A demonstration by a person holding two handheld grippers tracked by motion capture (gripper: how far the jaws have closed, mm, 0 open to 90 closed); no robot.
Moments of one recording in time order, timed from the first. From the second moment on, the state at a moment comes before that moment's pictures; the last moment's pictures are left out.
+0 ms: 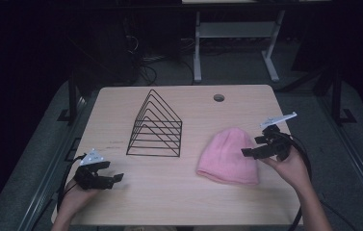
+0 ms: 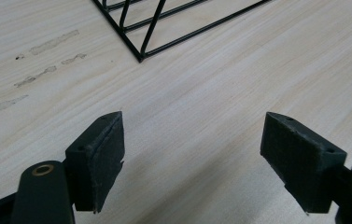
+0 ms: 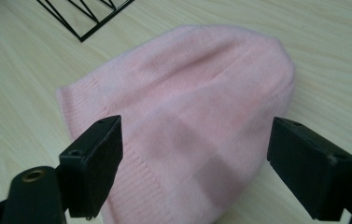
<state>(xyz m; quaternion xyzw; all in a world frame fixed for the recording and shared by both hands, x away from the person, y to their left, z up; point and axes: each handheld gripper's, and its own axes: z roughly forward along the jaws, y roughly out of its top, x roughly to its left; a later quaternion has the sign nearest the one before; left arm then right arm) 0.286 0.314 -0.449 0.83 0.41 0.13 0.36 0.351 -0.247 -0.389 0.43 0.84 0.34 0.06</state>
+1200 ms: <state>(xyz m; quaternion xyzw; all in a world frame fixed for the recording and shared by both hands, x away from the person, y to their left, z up) 0.286 0.317 -0.449 0.82 0.41 0.13 0.37 0.439 -0.240 -0.432 0.50 0.82 0.28 0.01</state>
